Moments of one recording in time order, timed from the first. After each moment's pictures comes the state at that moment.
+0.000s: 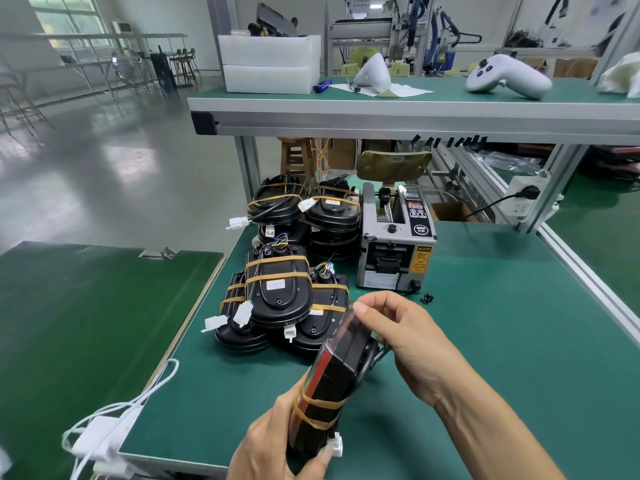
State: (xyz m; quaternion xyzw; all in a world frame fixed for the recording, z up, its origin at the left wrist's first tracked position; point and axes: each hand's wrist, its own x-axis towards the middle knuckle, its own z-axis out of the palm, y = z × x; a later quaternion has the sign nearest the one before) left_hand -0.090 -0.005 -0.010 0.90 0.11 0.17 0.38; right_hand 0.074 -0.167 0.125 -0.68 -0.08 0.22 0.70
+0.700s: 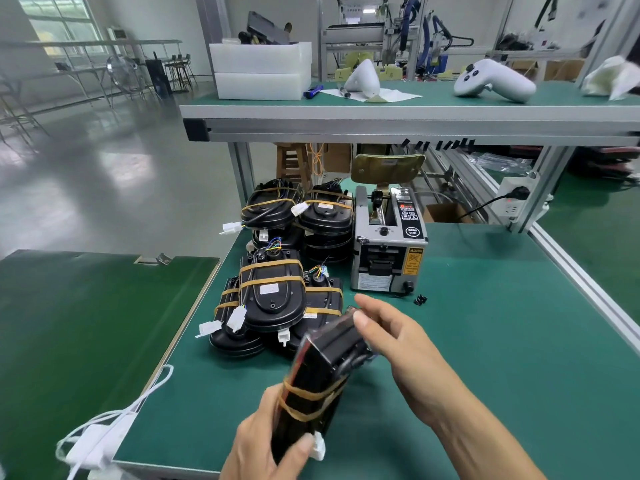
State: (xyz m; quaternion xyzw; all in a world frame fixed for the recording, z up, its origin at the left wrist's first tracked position) left_hand -0.085 0.009 0.003 0.88 0.06 0.19 0.44; right_hand 0.066 -0.180 0.108 -0.68 -0.13 0.21 0.69
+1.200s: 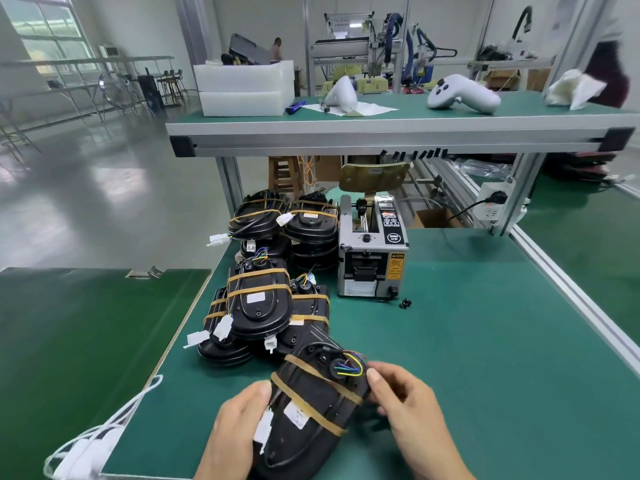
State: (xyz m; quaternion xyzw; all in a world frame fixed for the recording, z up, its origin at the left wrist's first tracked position) left_hand -0.063 0.019 0.028 0.79 0.18 0.10 0.57; right_hand 0.028 -0.212 0.049 -0.74 0.02 0.13 0.66
